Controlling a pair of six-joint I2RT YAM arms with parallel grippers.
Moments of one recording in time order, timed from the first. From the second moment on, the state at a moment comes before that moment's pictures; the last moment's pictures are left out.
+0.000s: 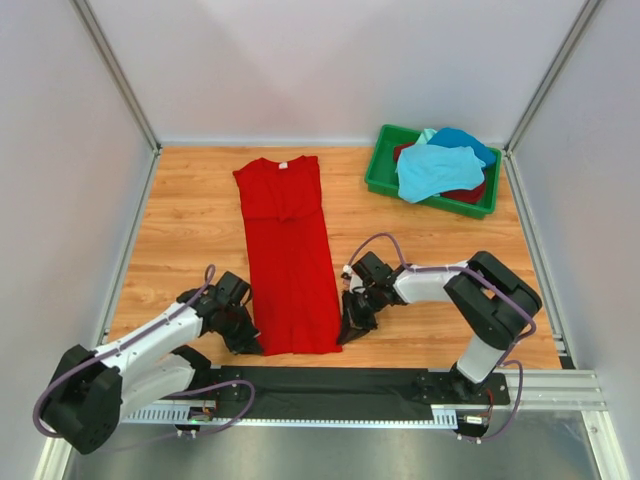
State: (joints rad) left arm -0.55 1.00 0.38 -0.74 0.25 -1.10; right arm 0.76 1.70 0.70 -0.22 -0.68 0.77
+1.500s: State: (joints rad) left arm -0.19 1.65 1.29 -0.92 0.07 -0.72; right arm 0.55 2.22 1.88 -0.74 -0.52 0.60
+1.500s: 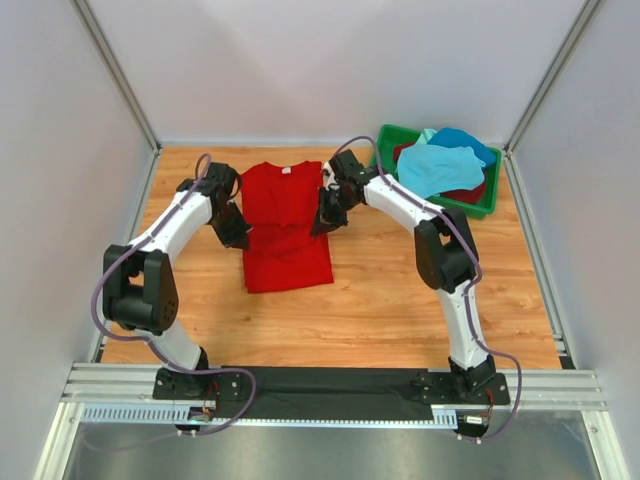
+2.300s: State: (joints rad) left arm -0.13 2.02 1.61 -0.91 0.08 -0.65; right arm 0.47 2.39 2.08 -0.76 -0.56 0.62
